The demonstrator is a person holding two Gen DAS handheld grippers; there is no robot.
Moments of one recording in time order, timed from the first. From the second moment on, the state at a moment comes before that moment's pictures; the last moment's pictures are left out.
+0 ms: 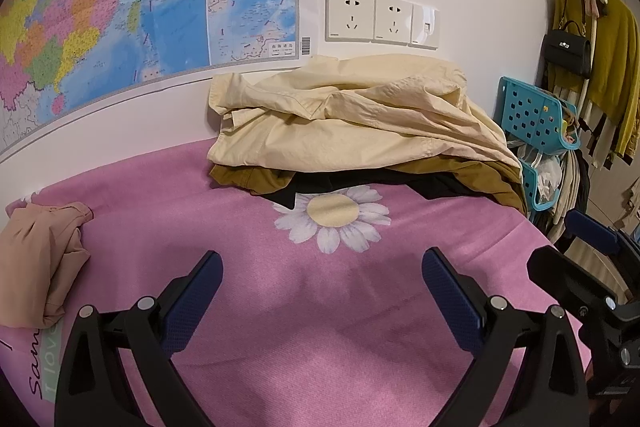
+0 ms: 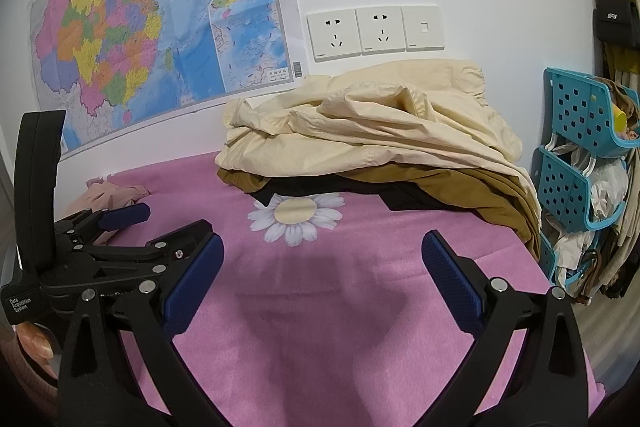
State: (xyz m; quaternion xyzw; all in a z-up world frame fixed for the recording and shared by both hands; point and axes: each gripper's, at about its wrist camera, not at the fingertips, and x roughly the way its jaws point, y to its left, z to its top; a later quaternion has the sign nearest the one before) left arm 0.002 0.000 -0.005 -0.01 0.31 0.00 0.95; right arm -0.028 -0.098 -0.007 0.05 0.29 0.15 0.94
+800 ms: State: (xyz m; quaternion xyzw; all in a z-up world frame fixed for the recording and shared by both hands) left arm 0.005 0.004 -0.006 -0.02 0.32 0.00 0.95; right arm -0.021 -0.093 -0.006 0.04 0.29 0.16 0.94
